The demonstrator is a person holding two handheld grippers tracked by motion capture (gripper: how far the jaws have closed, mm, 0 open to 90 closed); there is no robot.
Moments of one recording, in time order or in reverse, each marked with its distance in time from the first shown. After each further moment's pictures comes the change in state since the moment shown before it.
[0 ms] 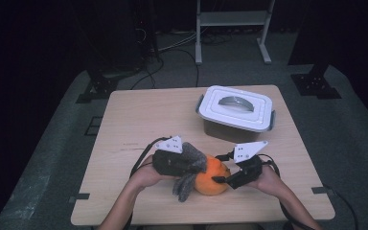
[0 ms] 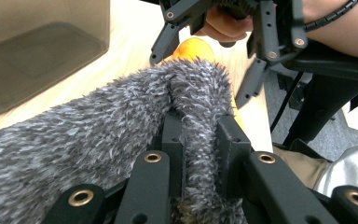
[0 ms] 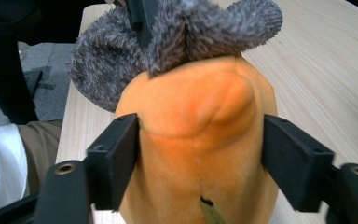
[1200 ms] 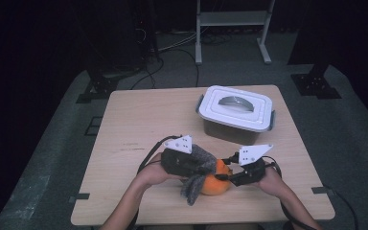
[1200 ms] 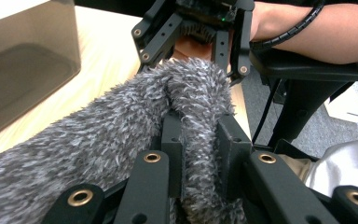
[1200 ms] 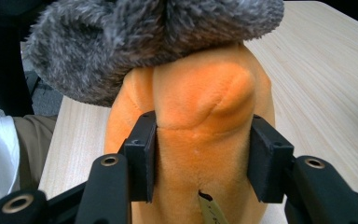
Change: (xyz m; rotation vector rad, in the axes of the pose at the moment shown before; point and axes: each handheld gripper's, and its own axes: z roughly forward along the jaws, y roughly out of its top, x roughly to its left) left arm -0.006 0.018 0.010 0.007 -0.067 0.058; right arm -0.004 -0.017 -0.003 -0.045 0.006 -0.038
